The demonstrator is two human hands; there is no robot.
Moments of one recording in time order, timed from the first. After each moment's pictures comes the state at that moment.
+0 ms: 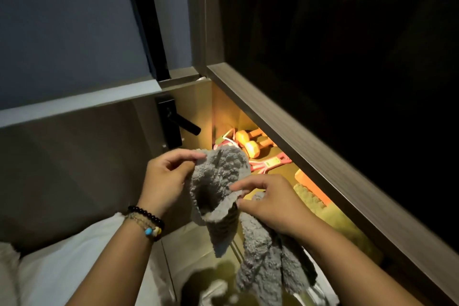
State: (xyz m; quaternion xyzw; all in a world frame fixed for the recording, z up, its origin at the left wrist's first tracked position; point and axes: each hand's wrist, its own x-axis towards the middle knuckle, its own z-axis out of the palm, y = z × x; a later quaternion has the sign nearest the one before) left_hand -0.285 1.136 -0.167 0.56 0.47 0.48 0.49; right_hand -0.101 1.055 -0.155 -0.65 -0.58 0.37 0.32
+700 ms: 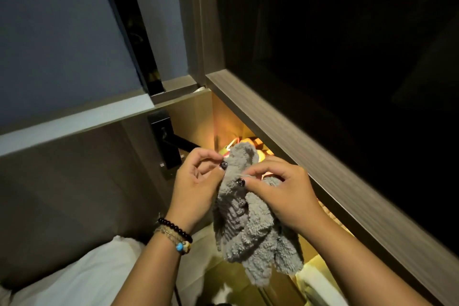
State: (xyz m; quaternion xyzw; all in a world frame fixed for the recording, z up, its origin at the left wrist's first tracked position) left_hand -0.236 1.204 -0.179 0.56 0.37 0.47 0.57; right_hand -0.075 1.146 -0.166 -0.58 -0.59 0.27 0.50
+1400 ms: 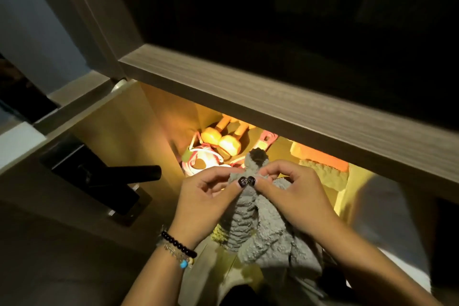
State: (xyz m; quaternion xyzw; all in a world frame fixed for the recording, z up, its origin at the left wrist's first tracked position) left_hand -0.205 1.295 -0.280 0.69 0.22 0.28 0.63; right_hand -0.079 1.177 -0.276 -0.75 -0.38 0.17 0.52
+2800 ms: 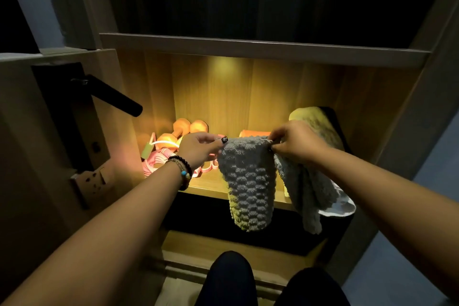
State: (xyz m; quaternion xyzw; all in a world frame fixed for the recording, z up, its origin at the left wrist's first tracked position) left_hand -0.215 1.296 -0.393 0.73 0.14 0.18 0.64; right_hand -0.130 1.077 -0.345 -0.92 -0.34 -0.08 0.20
